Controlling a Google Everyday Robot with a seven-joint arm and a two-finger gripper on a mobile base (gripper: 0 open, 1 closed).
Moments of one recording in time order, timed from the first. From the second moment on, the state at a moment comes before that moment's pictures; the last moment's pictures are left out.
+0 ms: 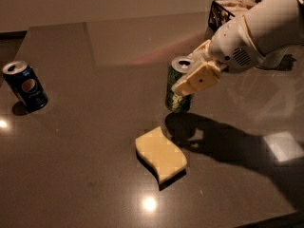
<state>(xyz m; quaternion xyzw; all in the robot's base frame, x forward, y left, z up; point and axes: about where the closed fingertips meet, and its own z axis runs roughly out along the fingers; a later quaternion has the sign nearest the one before) 0.489 -0.084 0.958 -0.55 0.74 0.21 0.32</state>
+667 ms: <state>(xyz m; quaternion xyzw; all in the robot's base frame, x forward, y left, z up) 0.443 -0.109 0.938 -0.56 0.74 0.22 0.31</state>
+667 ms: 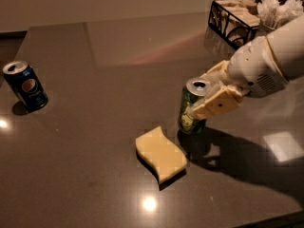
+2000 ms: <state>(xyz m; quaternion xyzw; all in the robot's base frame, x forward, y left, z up) 0.415 -0.097 0.910 -0.60 0.71 0.23 0.29</state>
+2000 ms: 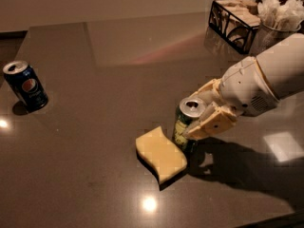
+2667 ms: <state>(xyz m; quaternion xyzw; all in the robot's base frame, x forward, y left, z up) 0.413 -0.089 0.907 -0.61 0.70 0.24 0.29</state>
